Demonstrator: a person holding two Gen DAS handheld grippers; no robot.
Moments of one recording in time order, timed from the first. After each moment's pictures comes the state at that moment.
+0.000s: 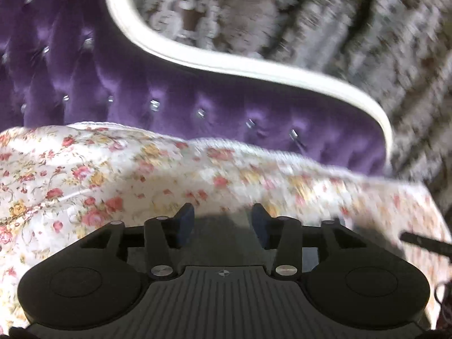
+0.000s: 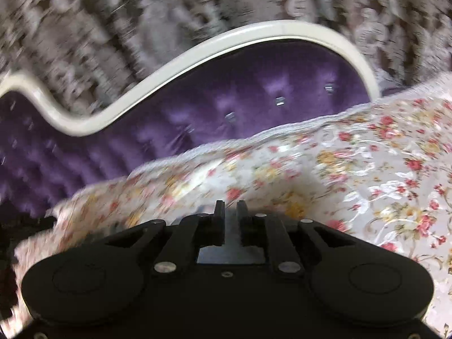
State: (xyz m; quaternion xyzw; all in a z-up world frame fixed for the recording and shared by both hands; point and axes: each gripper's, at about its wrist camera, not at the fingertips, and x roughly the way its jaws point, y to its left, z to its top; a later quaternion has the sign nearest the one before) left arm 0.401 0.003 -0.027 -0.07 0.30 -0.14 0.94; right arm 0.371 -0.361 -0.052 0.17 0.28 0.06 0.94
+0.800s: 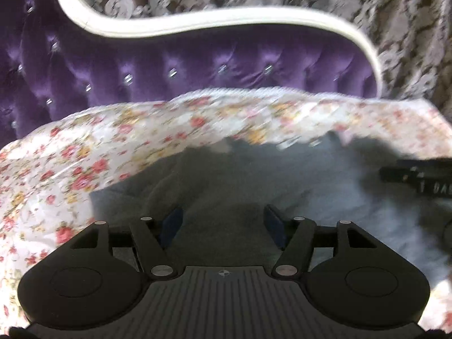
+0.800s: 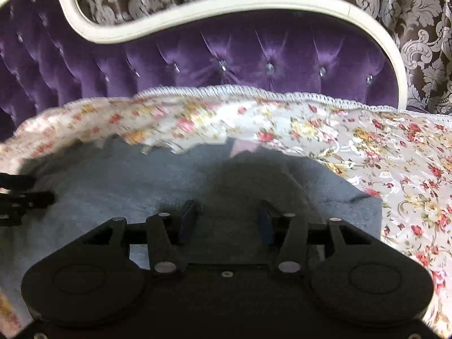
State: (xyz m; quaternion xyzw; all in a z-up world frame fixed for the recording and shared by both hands) left arm 0.361 -0.043 -0.065 0.05 0.33 -0.15 0.93; right arm 0.366 -0.283 -0.087 0.03 0.32 0.06 0.95
